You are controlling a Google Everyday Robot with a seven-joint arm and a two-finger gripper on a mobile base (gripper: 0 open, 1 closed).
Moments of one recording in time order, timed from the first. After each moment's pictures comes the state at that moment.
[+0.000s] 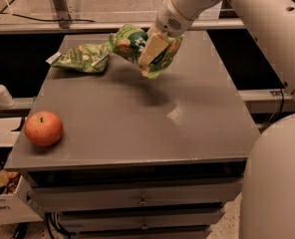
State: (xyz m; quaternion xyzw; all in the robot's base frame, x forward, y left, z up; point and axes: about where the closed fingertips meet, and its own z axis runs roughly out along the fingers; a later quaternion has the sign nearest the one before) arm 0.693 -0.016 0.917 -0.62 0.72 0.13 0.30
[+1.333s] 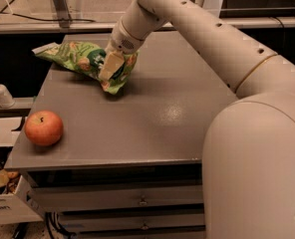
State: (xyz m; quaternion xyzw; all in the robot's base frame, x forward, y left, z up) arm 0.705 0.110 0.859 -0.67 0.66 0.16 0.29
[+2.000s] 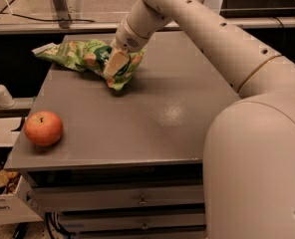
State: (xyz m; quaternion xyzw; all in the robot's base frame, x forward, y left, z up) arm 0.710 0.096 0.862 -0.67 0.66 0.16 0.30
